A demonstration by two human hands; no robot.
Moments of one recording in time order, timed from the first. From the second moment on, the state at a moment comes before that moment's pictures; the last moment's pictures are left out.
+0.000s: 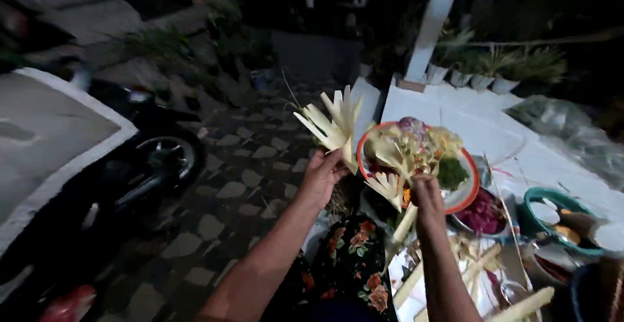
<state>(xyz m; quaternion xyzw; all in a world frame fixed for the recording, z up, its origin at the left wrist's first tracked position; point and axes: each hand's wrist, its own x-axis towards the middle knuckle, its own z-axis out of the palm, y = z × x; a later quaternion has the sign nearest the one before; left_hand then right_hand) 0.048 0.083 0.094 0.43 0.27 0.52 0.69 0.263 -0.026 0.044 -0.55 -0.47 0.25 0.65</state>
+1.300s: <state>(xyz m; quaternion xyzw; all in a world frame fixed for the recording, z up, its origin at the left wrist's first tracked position) 0.024 0.079 0.167 0.61 0.26 0.53 0.54 0.138 0.029 0.072 -0.33 -0.50 0.28 0.75</state>
